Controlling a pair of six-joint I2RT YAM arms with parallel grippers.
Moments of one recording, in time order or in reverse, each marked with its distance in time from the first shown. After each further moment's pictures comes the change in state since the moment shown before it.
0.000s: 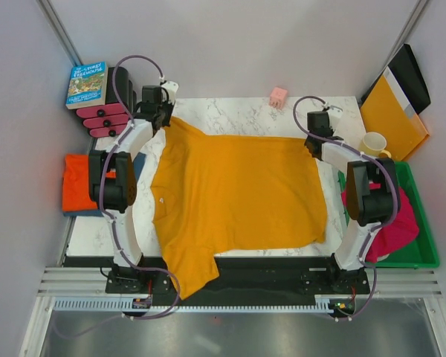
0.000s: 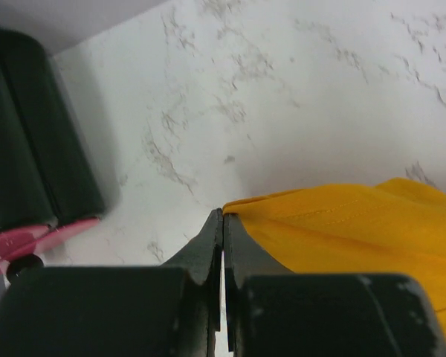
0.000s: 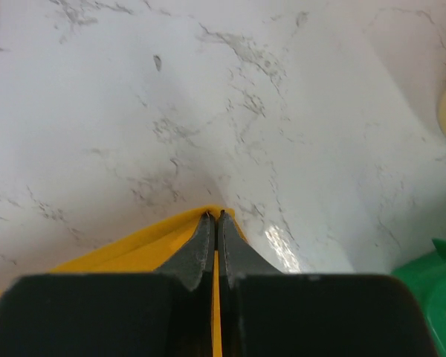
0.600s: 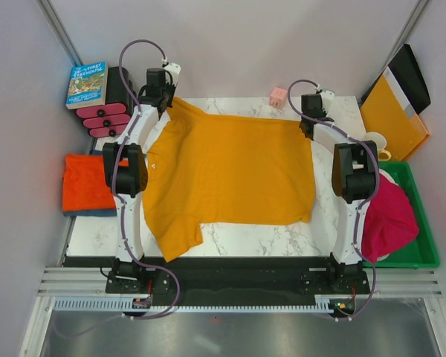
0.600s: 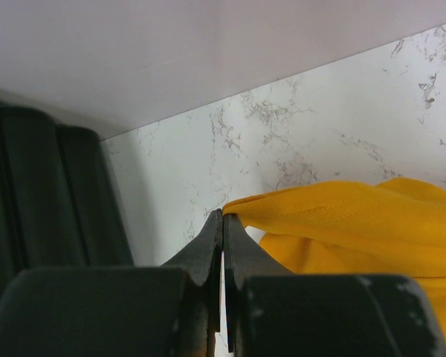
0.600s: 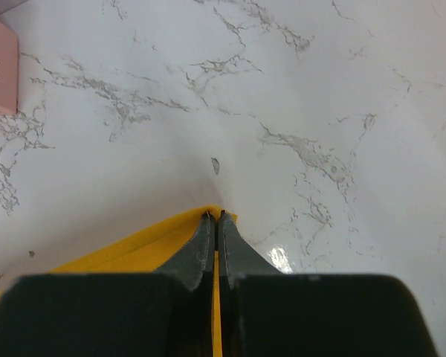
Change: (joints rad) left arm 0.001 0.330 0.544 -0.088 -0.062 0.020; right arm -0.010 0.336 0.441 -0.054 0.009 -0.039
